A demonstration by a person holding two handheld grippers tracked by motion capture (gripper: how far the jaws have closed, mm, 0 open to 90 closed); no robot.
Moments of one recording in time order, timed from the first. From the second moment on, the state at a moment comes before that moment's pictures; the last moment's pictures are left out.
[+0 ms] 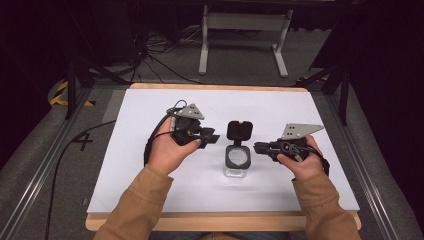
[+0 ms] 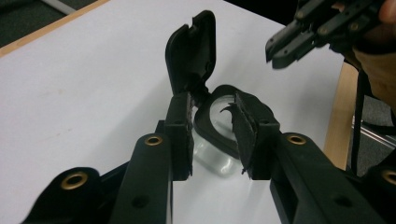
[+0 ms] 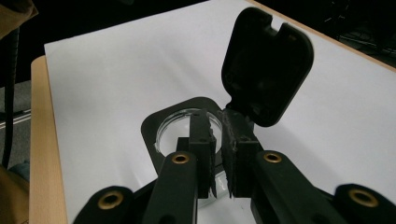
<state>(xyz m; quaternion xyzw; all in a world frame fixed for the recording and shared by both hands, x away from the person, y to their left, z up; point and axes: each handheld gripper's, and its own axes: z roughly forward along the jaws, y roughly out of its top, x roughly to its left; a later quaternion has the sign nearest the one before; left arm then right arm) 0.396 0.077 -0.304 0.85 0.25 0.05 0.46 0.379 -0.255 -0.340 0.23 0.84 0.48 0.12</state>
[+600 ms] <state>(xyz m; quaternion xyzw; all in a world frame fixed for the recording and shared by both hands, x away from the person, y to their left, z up) 0.389 0.129 -0.328 0.85 0.30 0.07 0.42 0.387 -0.295 -0.337 0.29 0.83 0.45 0.16</state>
